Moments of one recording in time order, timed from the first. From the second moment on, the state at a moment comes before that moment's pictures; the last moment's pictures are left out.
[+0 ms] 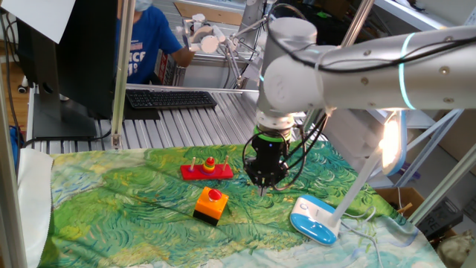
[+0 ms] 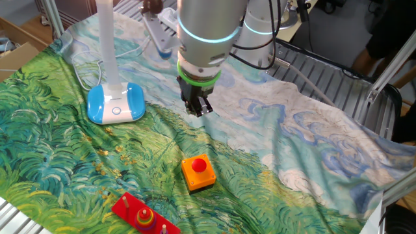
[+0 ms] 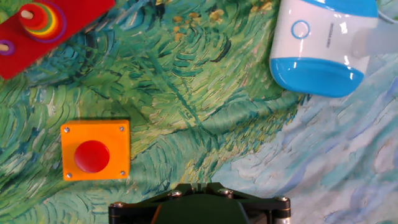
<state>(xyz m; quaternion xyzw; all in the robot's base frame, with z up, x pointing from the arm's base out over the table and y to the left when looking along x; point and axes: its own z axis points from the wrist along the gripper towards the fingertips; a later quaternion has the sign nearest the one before) 0.490 0.000 0.160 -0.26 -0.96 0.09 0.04</state>
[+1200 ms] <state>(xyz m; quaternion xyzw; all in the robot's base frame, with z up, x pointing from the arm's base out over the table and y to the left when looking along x) 0.500 -0.064 0.129 -0.15 -0.97 0.17 0.01</state>
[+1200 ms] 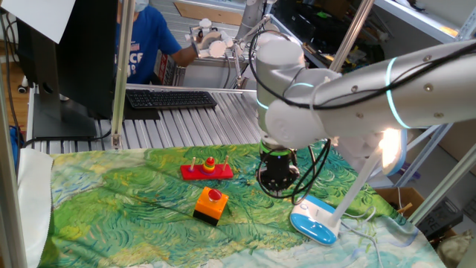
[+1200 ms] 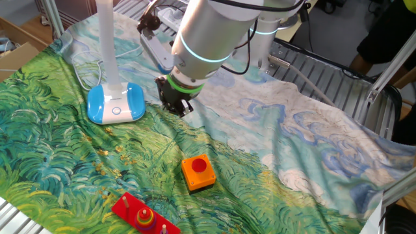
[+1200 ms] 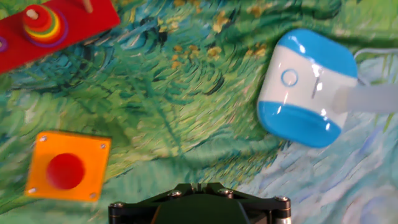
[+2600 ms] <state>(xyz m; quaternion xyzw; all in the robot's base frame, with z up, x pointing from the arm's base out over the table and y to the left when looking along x) 0.480 -0.044 0.114 -0.14 -0.99 0.10 -0.01</state>
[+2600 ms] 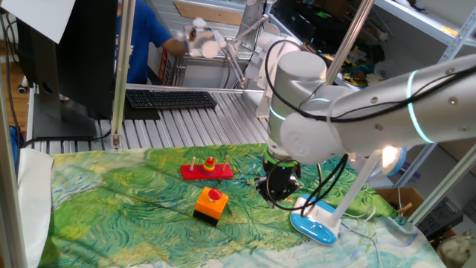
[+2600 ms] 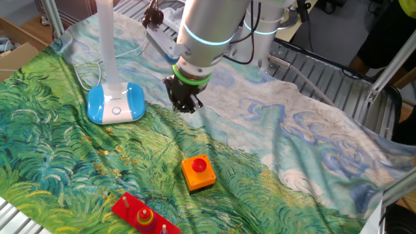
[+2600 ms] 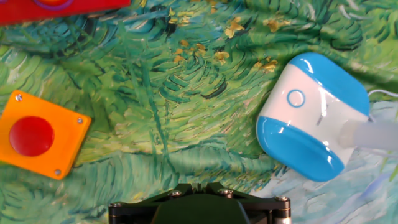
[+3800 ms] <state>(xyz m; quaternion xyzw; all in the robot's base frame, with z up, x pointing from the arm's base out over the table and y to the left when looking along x) 0.478 -0.044 0.116 -0.13 -0.99 0.10 0.01</state>
